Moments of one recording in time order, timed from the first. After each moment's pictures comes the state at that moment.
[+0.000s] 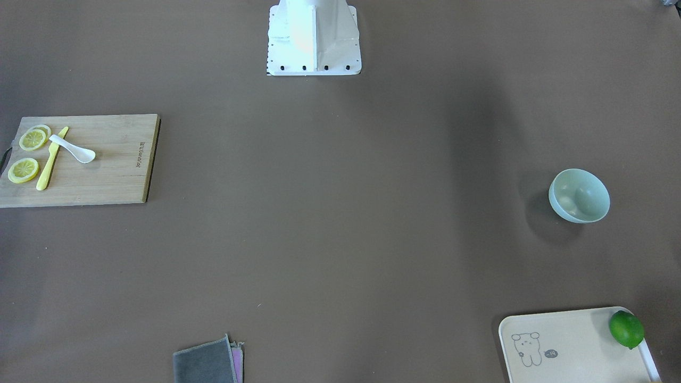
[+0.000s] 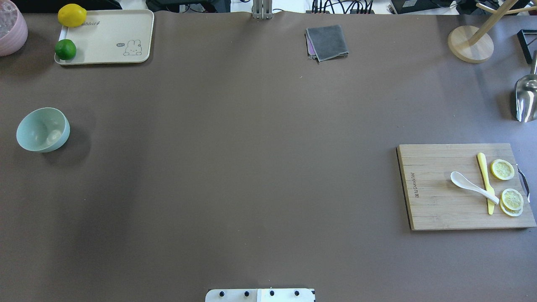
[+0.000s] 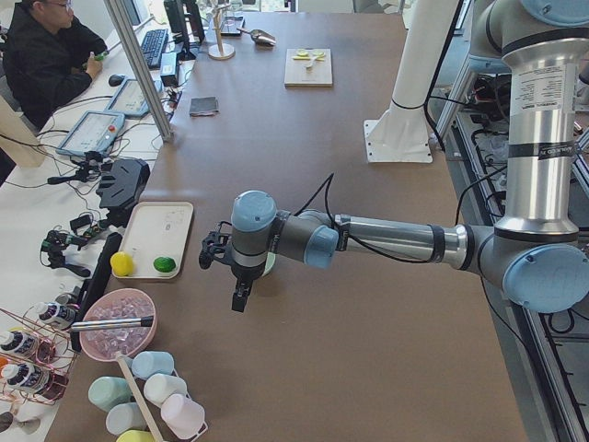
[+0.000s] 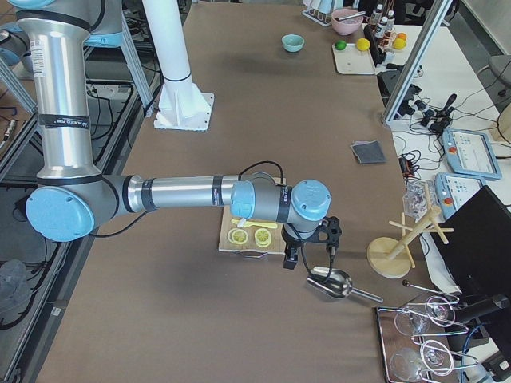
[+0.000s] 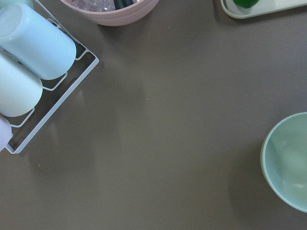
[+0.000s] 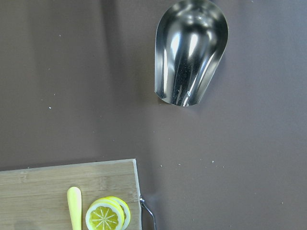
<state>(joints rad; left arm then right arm) -1.51 -1.52 -1.72 -1.79 -2.25 -0.11 1.59 -1.54 1.63 -1.73 2.44 0.06</state>
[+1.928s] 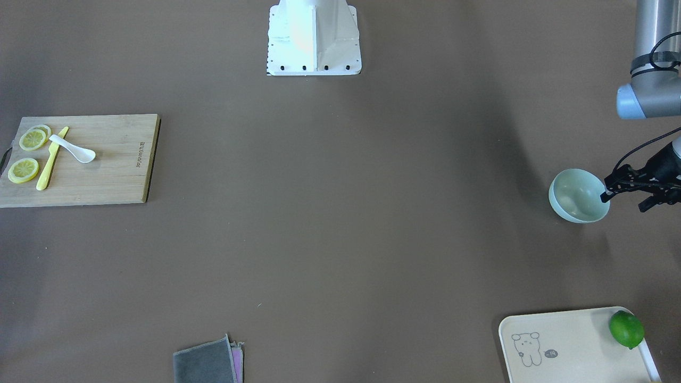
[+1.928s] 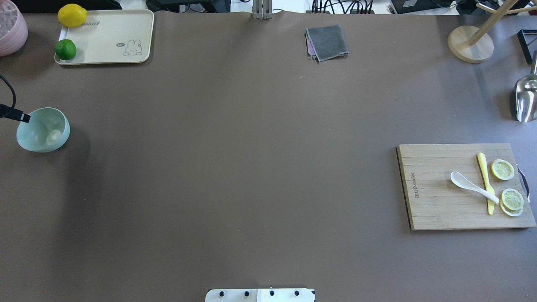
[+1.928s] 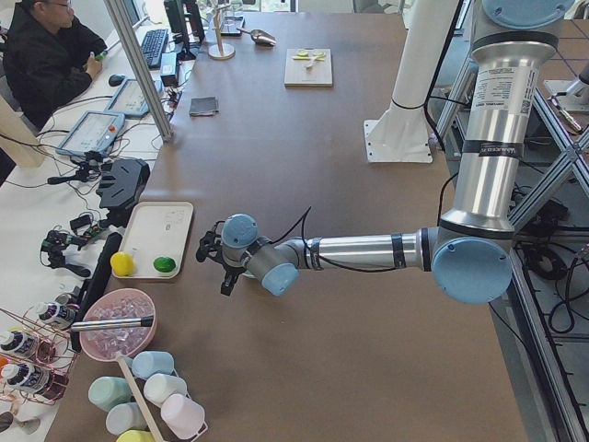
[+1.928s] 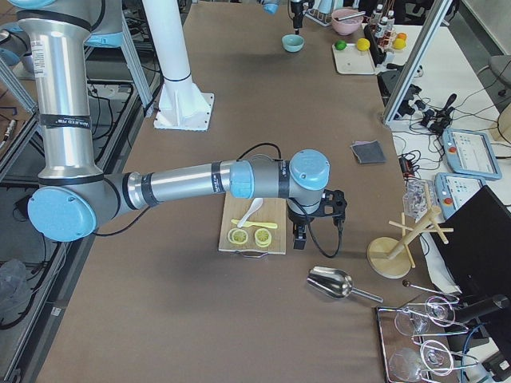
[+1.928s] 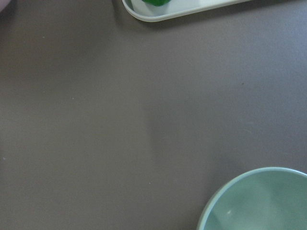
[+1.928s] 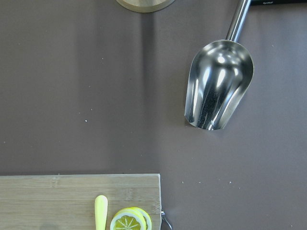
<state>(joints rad) -1.19 -1.67 -1.30 -2.41 -2.29 -0.45 1.58 -1.53 1.74 -1.71 2.43 0.08</state>
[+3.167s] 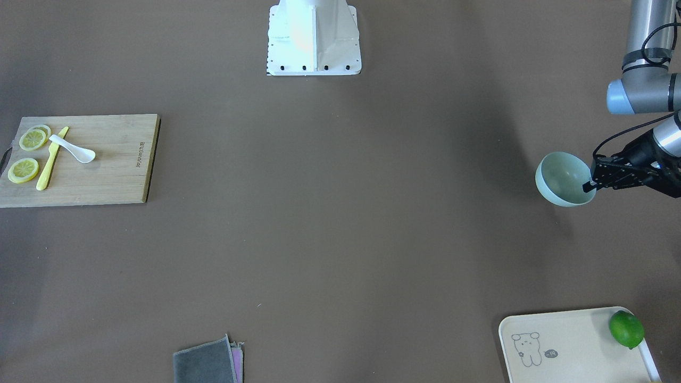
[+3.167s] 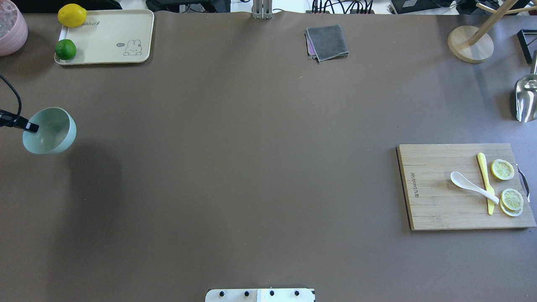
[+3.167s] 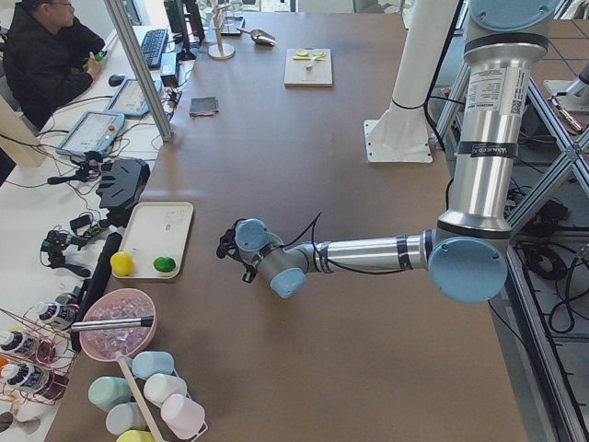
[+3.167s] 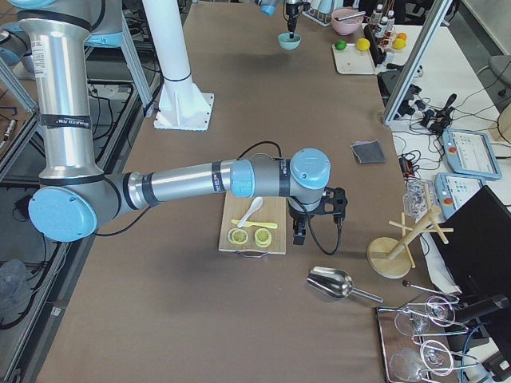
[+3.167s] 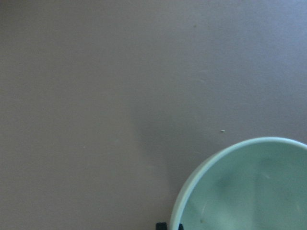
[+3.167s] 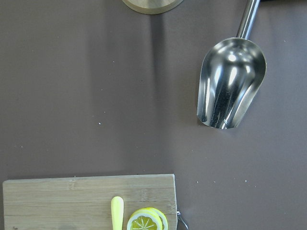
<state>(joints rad) -1.18 -1.65 -1.38 -2.46 -2.47 -0.59 1.58 -1.53 1.74 -1.71 2.48 0.12</state>
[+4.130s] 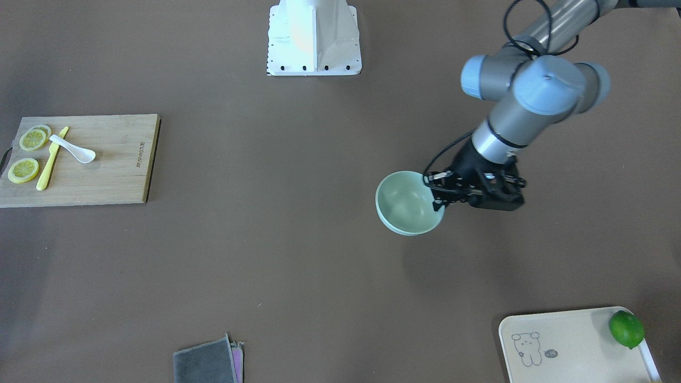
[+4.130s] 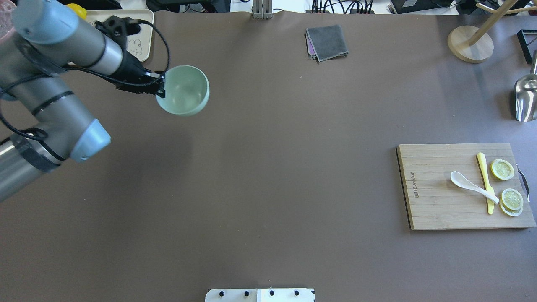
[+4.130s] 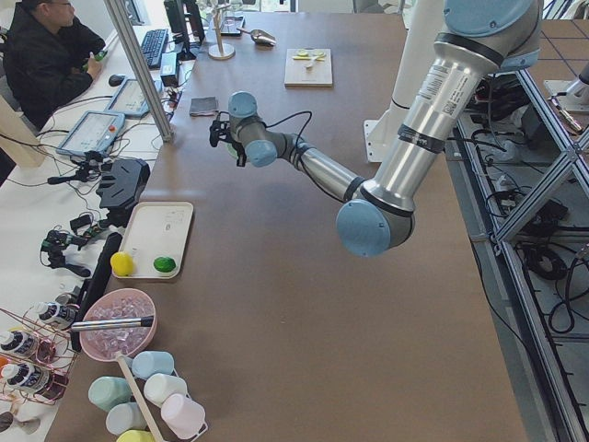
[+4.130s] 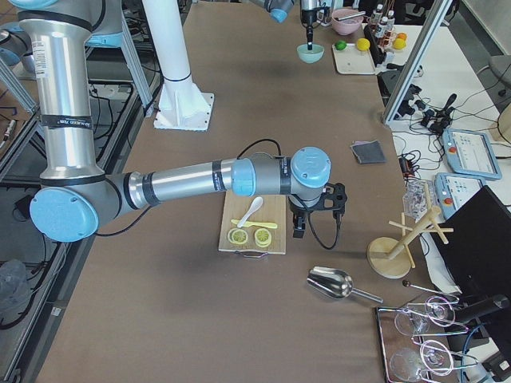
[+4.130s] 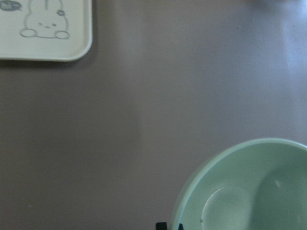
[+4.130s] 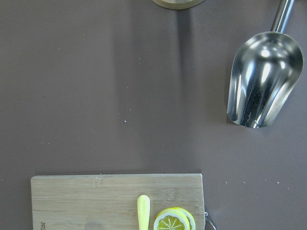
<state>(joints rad) -0.78 -2.13 -1.61 -1.90 -2.03 -1.09 1.55 -1.53 1.75 -1.68 2.53 0.15</state>
